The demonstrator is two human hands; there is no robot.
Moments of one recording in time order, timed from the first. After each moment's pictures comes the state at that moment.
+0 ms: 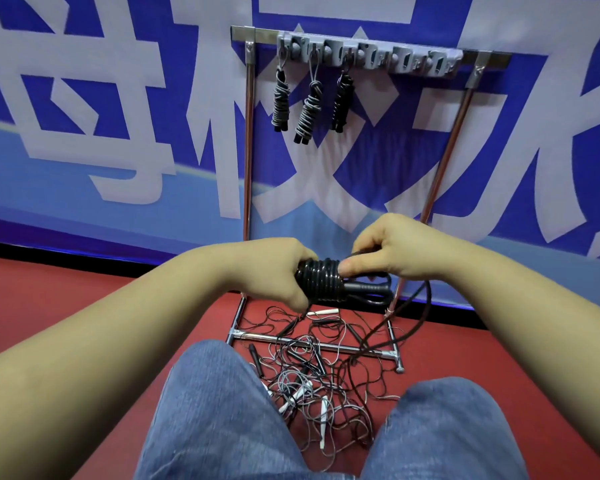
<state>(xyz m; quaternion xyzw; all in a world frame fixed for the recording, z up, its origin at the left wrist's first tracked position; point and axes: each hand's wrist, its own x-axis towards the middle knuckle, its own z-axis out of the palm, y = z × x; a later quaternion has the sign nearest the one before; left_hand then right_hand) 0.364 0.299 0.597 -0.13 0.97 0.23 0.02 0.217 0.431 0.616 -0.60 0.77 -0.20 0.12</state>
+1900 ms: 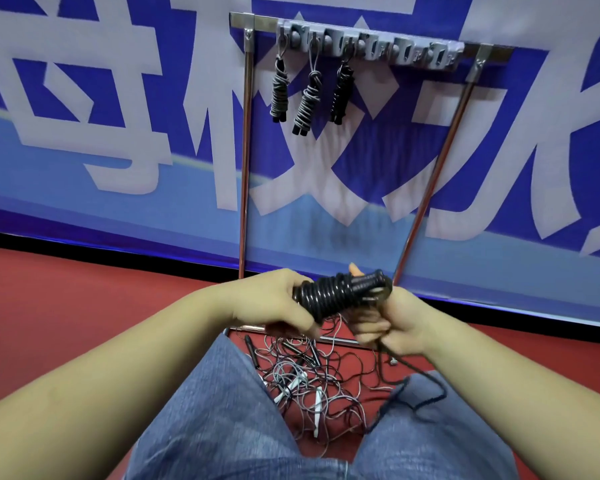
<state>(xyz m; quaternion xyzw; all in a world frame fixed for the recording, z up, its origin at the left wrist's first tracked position) 0.374 0.311 0.548 -0.10 0.84 0.53 0.06 0.230 0.445 0.530 -0.24 0.51 -0.51 0.65</state>
